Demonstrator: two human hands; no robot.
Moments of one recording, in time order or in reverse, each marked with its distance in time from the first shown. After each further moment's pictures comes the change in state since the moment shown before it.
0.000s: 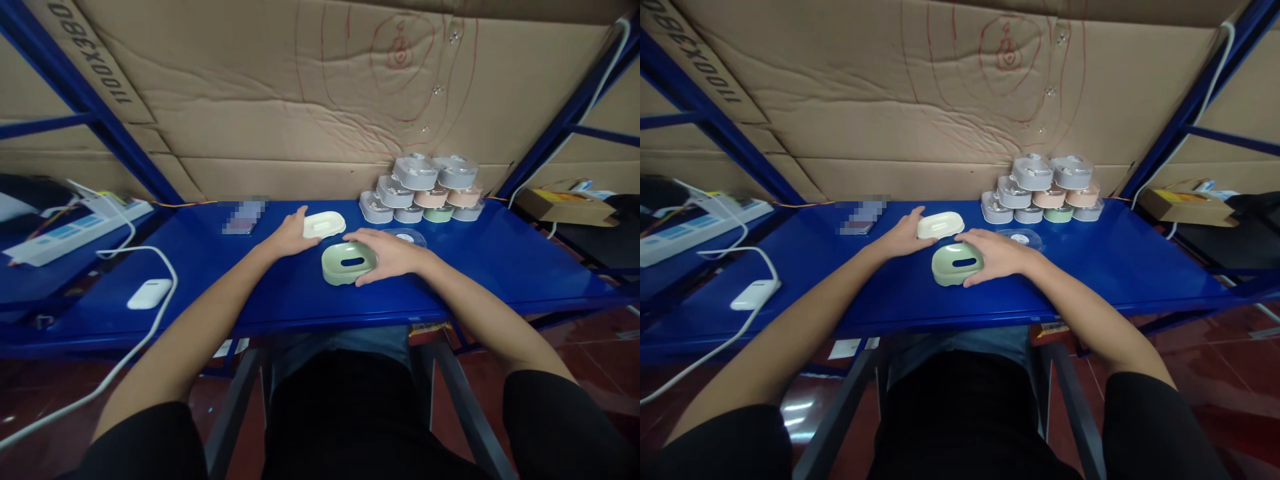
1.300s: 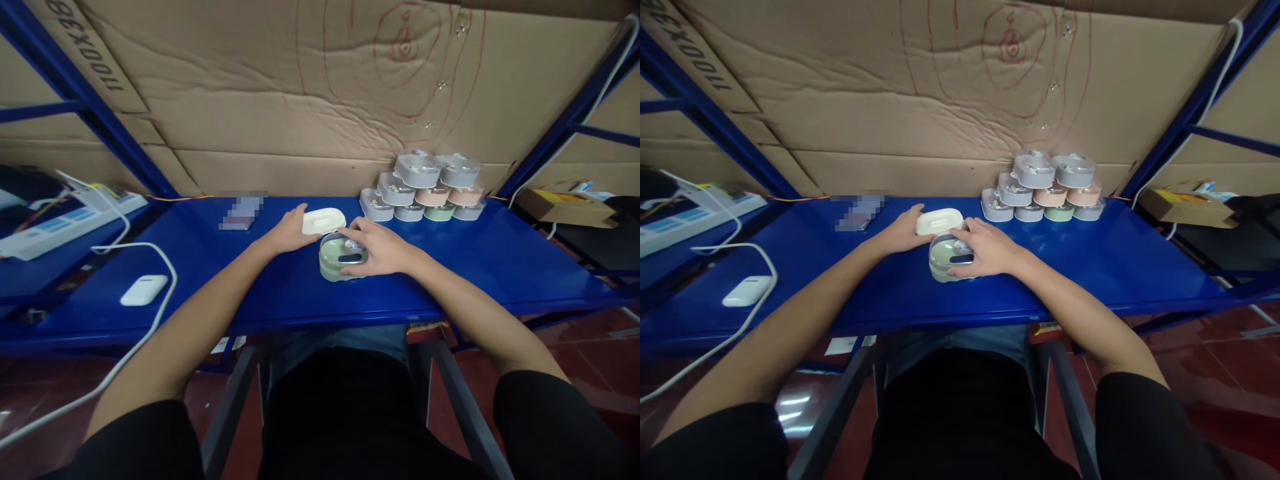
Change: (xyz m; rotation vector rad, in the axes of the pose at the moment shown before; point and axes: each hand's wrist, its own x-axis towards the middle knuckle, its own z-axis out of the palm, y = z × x) left_hand 0.004 0.004 0.002 0.046 -0.017 -0.006; right_hand 0.018 -0.011 0.008 -0.198 0.091 -0.016
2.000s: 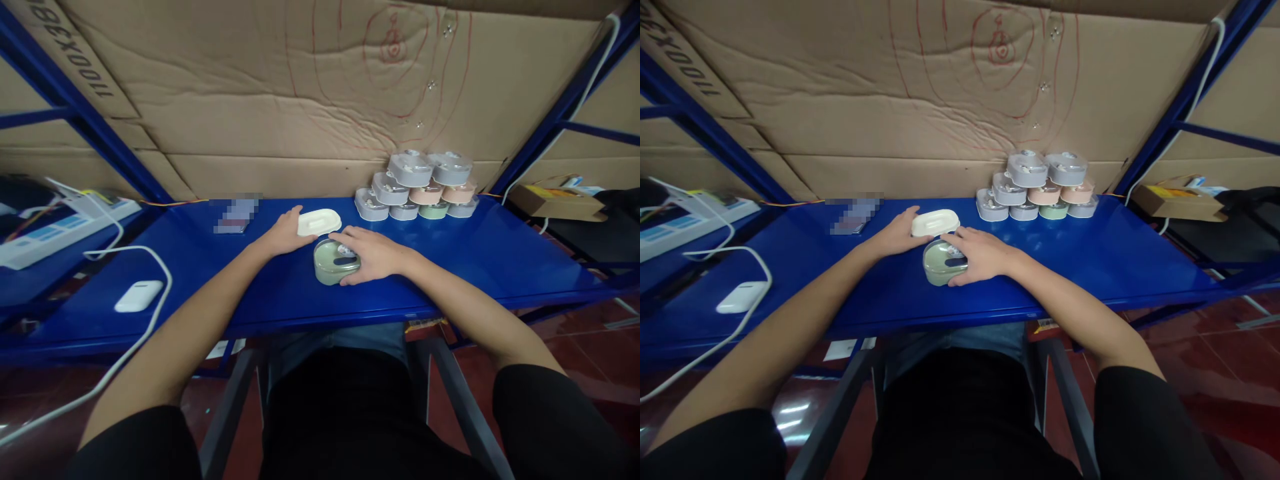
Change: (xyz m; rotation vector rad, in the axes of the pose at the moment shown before) left_hand 0.001 -0.002 0.000 -0.040 0.022 0.001; right_hand -0.003 -0.003 0.007 0.031 -0.133 0.024
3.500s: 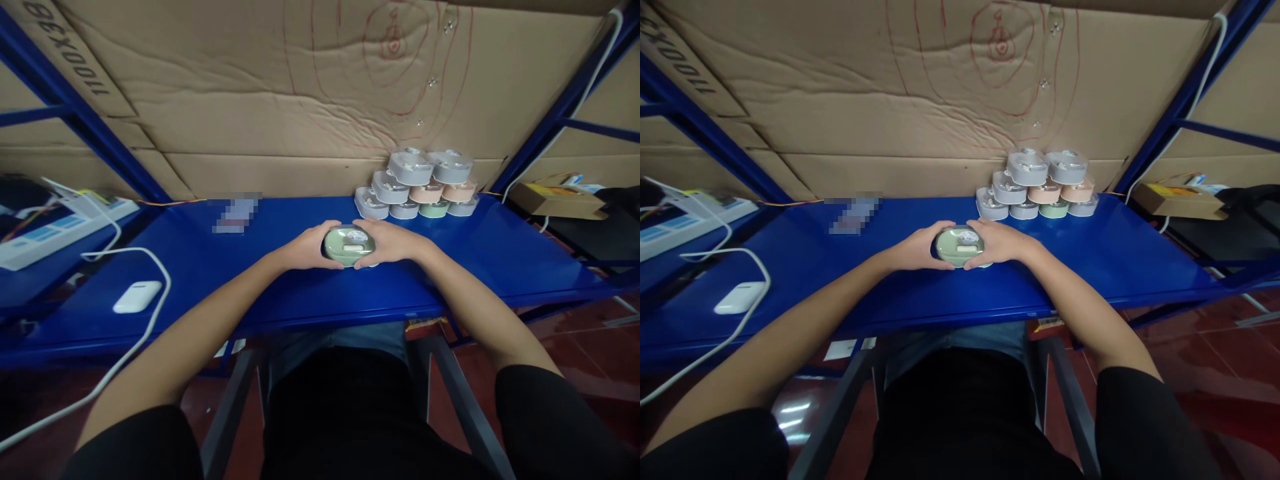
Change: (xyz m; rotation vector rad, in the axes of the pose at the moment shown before) left_hand -0.025 0.058 0.018 -0.248 -0.189 0.308; right_hand -0.011 0.035 -0.024 0.118 -0.028 0.195
